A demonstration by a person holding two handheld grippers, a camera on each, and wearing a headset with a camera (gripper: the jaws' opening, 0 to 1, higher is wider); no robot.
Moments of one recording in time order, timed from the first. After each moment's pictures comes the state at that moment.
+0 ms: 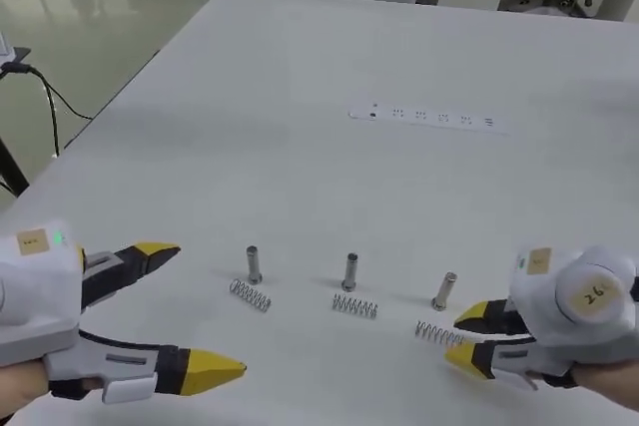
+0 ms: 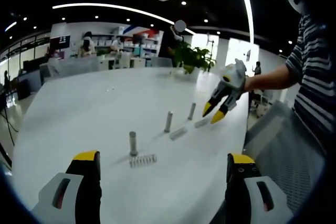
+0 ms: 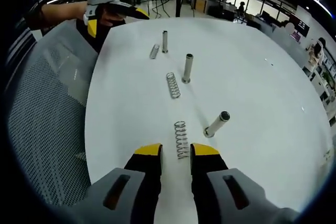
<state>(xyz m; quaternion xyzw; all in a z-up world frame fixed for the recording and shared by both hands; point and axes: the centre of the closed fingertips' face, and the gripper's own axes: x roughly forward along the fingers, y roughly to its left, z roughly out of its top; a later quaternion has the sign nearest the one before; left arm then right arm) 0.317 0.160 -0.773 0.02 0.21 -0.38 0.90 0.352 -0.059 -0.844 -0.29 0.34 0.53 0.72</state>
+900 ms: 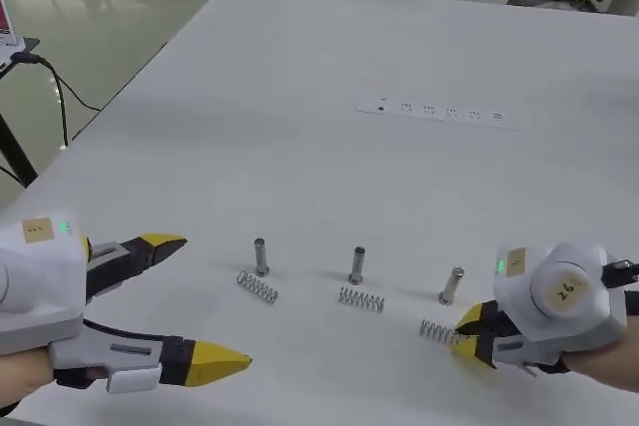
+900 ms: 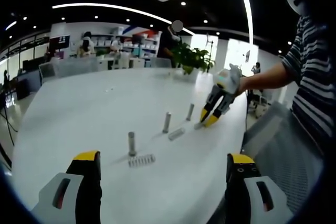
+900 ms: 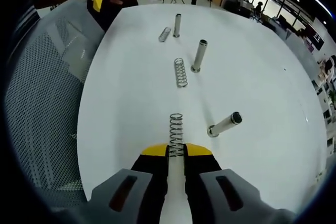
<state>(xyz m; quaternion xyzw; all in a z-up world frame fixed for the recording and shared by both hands) 0.314 0.160 -0.769 0.02 0.21 -0.38 0.90 0.353 -0.062 -0.863 -0.36 0.35 0.55 0.67</state>
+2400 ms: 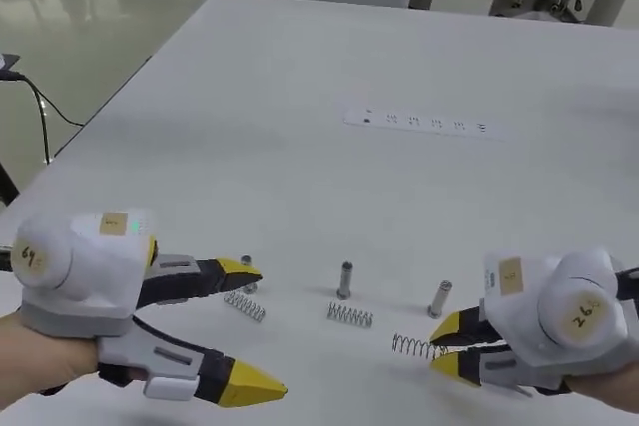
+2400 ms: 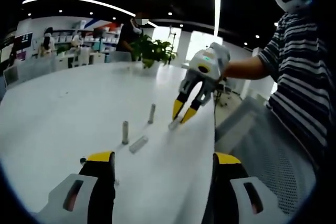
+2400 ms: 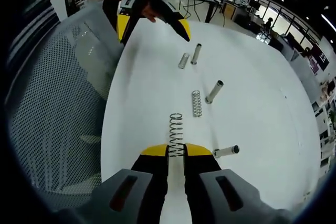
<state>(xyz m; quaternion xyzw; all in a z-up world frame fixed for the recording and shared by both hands) 0.309 0.087 -0.766 0.03 0.23 -0.53 0.81 0.325 -0.036 -0.816 -0.37 0.30 0.59 0.65</state>
